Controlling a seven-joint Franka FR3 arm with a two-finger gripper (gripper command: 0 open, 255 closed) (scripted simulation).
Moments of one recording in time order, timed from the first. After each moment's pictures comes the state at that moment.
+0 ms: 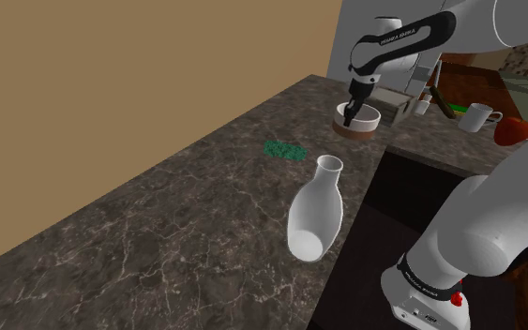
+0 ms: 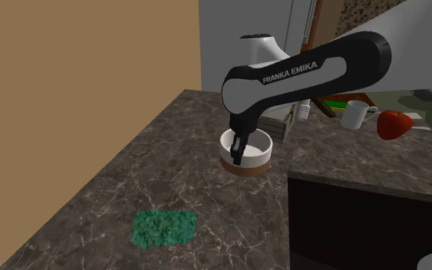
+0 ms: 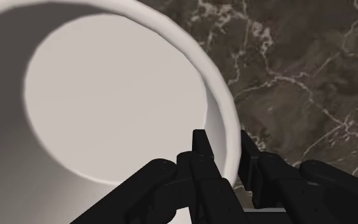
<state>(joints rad) -0.03 -0.18 -0.60 -2.23 -0.10 2.13 -0.62</state>
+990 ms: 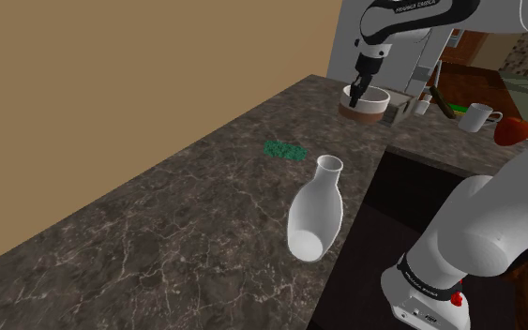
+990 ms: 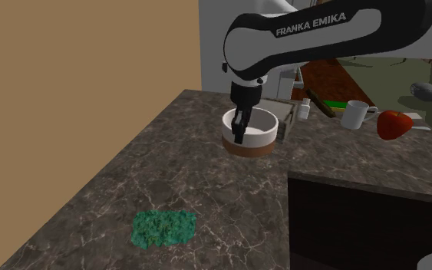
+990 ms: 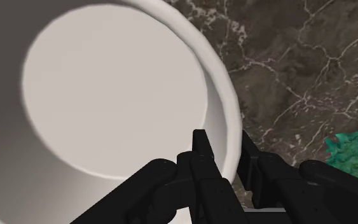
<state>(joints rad) -0.03 -0.23 -0.57 -2.07 -0.12 1.93 -0.59</state>
